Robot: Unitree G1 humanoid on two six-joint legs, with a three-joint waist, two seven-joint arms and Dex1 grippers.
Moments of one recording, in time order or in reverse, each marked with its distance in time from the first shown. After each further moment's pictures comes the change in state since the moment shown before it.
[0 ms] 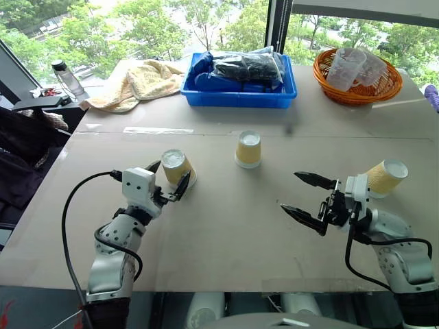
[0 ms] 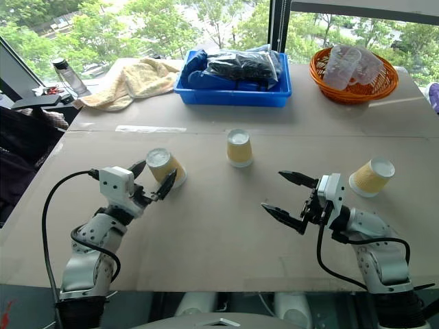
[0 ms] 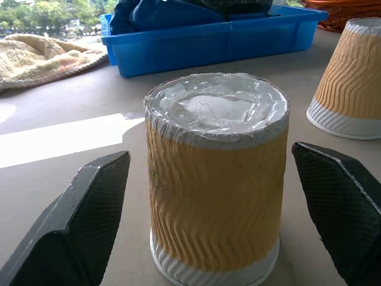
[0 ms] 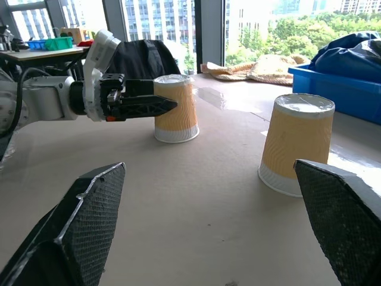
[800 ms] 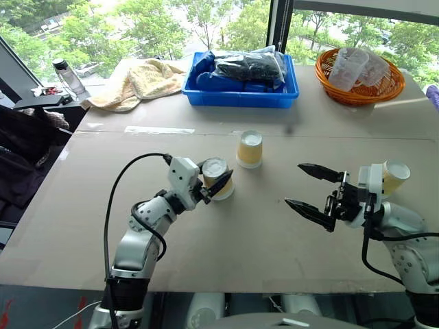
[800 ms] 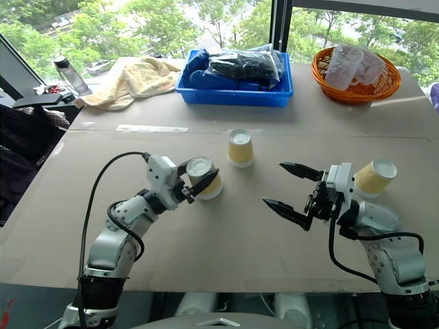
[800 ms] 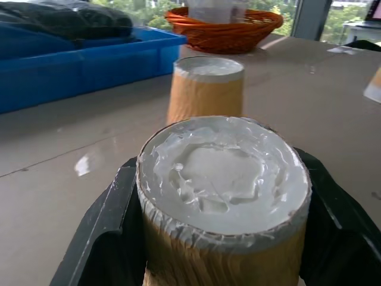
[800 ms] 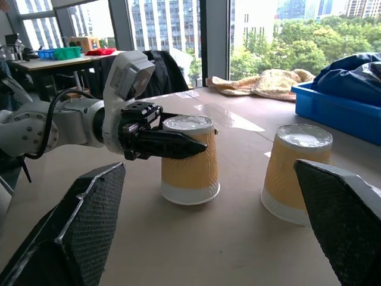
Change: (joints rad) left arm -0.120 0.032 -0.271 -0.098 -0.045 0.127 -0.254; right arm 0.042 -0.088 -0.095 -0.147 0.120 0.127 -0.040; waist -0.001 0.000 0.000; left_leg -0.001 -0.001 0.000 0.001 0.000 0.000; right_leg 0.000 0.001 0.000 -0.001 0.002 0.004
